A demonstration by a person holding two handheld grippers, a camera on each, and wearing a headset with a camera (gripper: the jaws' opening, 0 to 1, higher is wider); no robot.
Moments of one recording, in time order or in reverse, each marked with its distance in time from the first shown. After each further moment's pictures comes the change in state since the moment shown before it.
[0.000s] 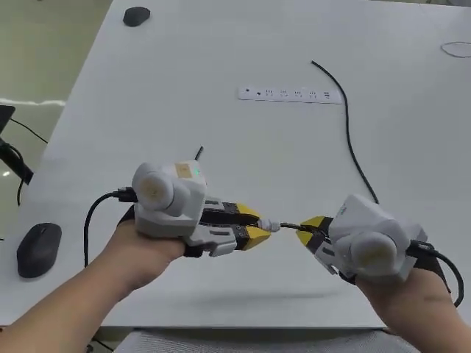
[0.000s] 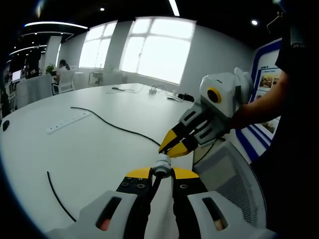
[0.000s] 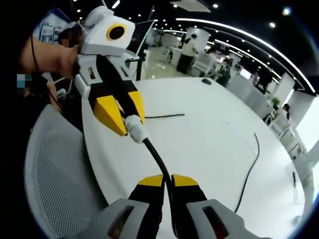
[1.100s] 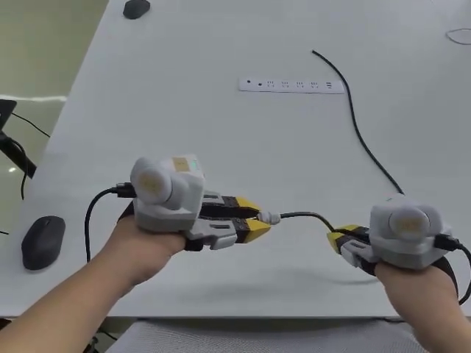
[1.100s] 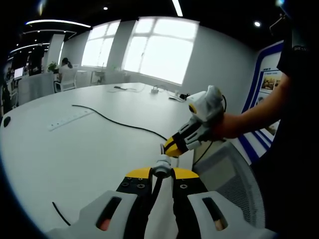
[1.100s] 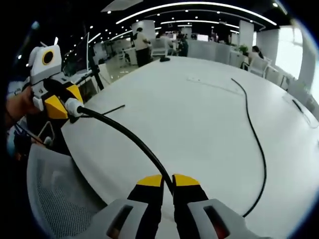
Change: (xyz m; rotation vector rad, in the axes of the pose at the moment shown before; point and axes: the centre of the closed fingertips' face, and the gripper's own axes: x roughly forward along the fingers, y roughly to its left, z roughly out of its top) left arm 0.000 -0.002 -0.004 -0.017 0.001 0.014; right arm 0.008 -0.027 -0.073 0.485 0.044 -0.056
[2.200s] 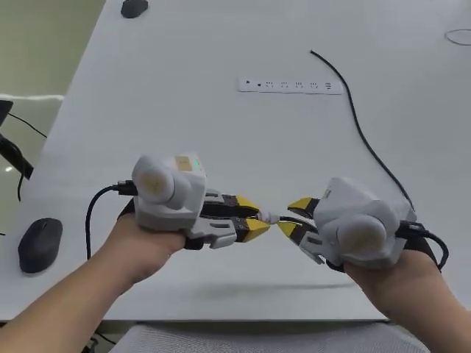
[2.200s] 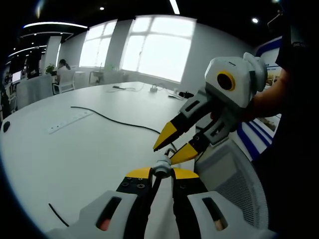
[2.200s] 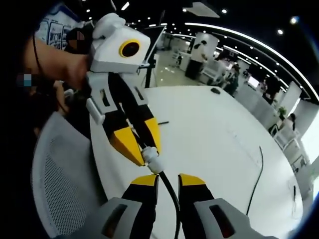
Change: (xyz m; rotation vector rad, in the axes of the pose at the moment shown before) left arm 0.003 0.005 0.001 0.031 0.014 -0.007; right arm -0.015 0.096 0.077 -0.577 -0.062 0.122
